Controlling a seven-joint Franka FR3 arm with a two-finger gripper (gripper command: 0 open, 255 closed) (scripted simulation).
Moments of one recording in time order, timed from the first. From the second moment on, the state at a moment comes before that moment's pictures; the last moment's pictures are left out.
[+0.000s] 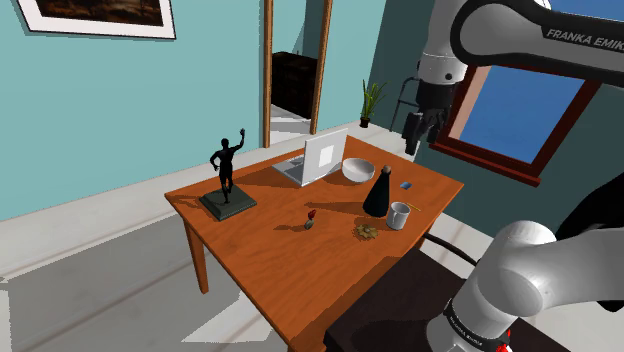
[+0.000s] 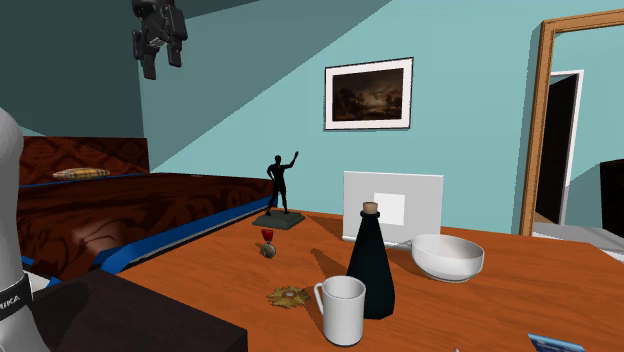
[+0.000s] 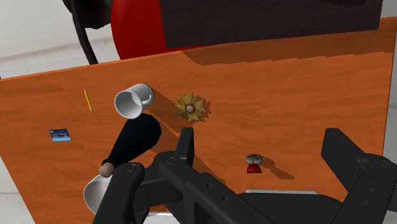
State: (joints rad) arm 0.00 -0.81 0.03 -2.27 -0.12 1.42 0.08
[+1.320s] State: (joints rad) arm -0.07 -0.36 -0.33 -2.20 -0.16 1.81 -0.21
